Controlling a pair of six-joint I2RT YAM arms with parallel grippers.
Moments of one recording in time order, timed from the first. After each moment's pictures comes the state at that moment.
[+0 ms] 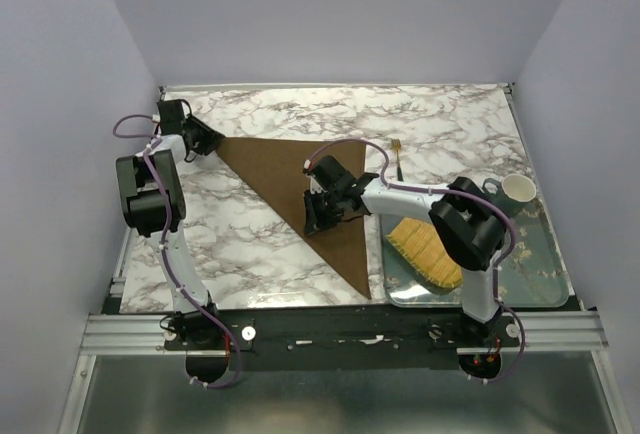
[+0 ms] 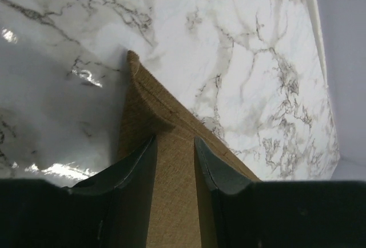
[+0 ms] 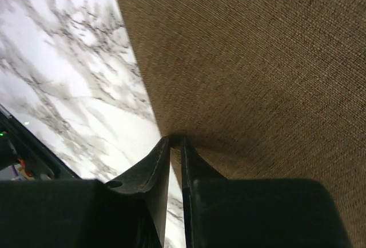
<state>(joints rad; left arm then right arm) 0.21 2.10 1.43 -0.08 0.31 -0.85 0.85 1.95 1.30 -0.31 -0.29 0.52</state>
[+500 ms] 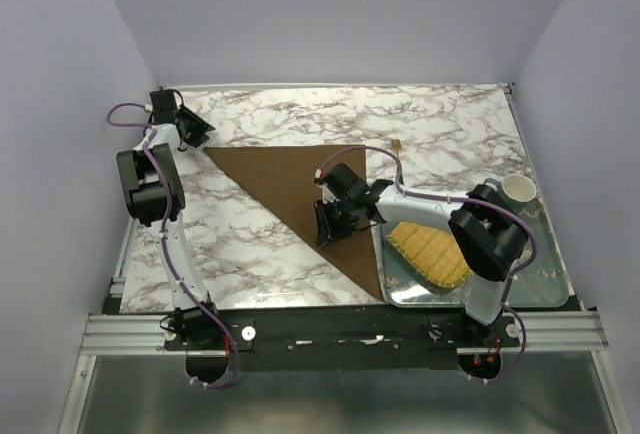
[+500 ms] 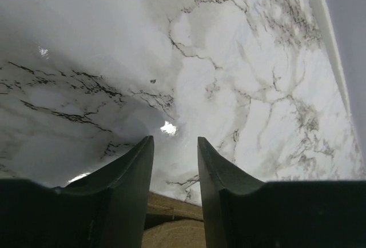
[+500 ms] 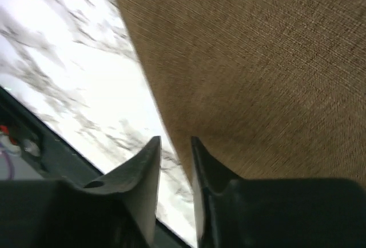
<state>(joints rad) 0.25 2.28 1.70 -0.19 0.28 -0.77 0.85 1.85 1.15 -0.34 -0.30 0.50</state>
